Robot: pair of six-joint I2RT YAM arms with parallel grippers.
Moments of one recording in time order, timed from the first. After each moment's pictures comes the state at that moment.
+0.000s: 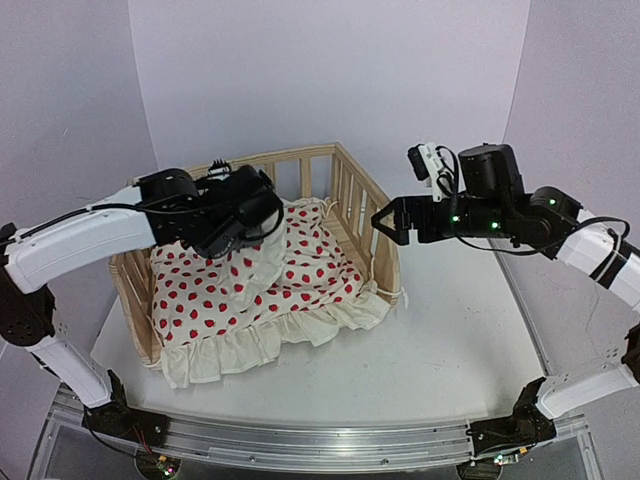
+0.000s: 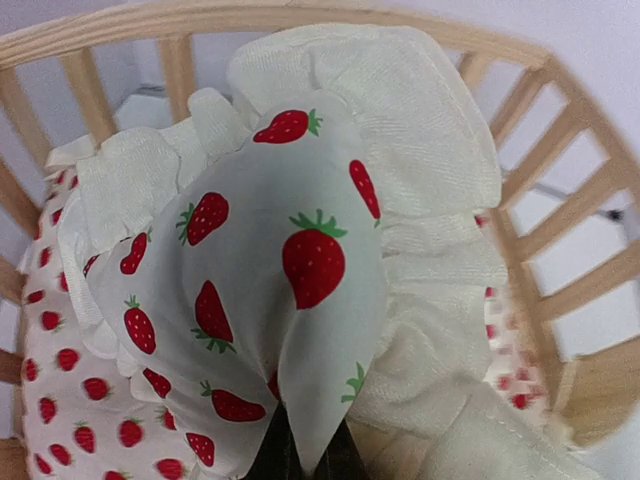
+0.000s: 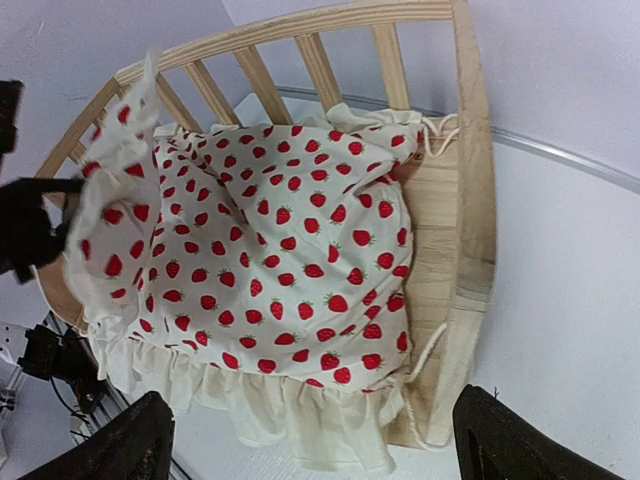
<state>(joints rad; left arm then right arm) -1.08 1.53 1.61 -1.01 -0.82 -1.05 0.81 1.26 1.29 -0.54 -0.02 0.35</state>
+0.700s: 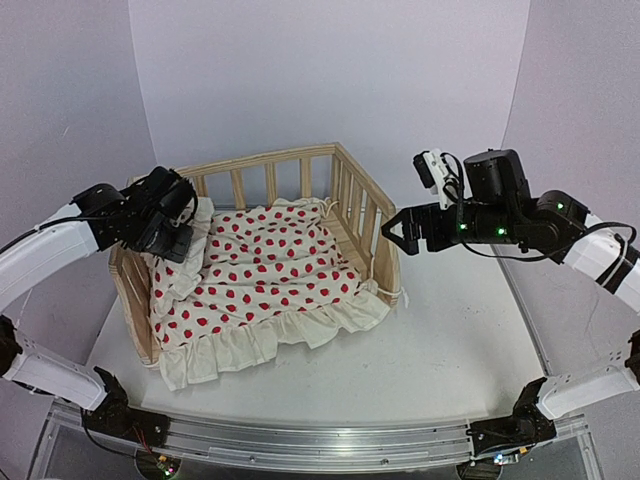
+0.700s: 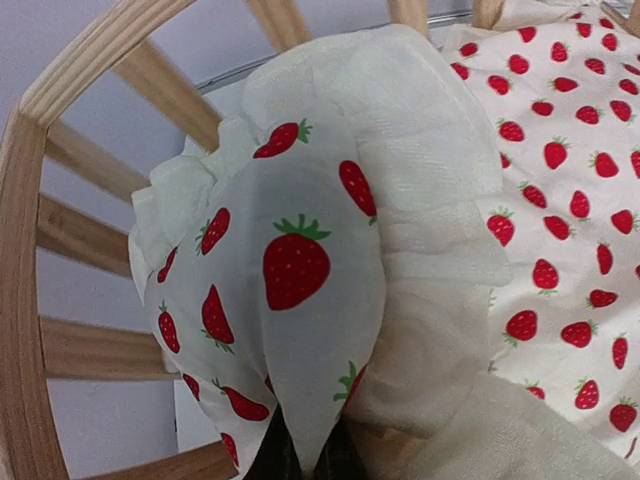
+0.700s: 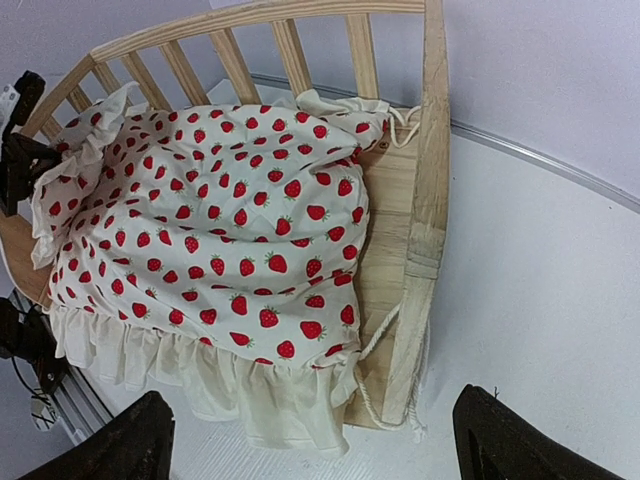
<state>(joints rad) -0.71 1.23 1.25 -0.98 -0.61 -0.29 0.81 1.21 1.27 -0.60 0.05 0.27</state>
